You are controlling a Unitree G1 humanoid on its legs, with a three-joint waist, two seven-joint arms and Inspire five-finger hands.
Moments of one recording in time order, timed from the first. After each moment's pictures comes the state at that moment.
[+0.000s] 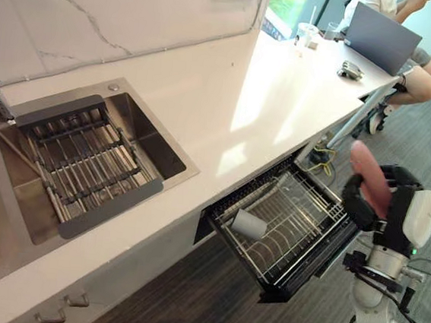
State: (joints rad) left arm 0.27 0.17 0.24 1.01 -0.45 0.31 0.08; right arm 0.14 -0.25 -0.22 0.07 -0.67 -0.38 -0.56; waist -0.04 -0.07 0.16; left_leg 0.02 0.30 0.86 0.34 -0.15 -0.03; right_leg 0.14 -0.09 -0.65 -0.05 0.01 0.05
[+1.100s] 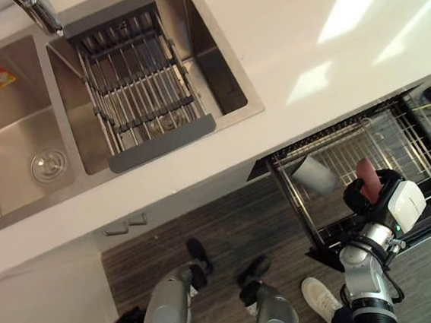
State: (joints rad) left arm 0.08 0.15 0.12 0.95 -0.34 0.19 -0.04; right arm -0.28 -0.41 -0.14 0.57 -0.58 0.02 -0.68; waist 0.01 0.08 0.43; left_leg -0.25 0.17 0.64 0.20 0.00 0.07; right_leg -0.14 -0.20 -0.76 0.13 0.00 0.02
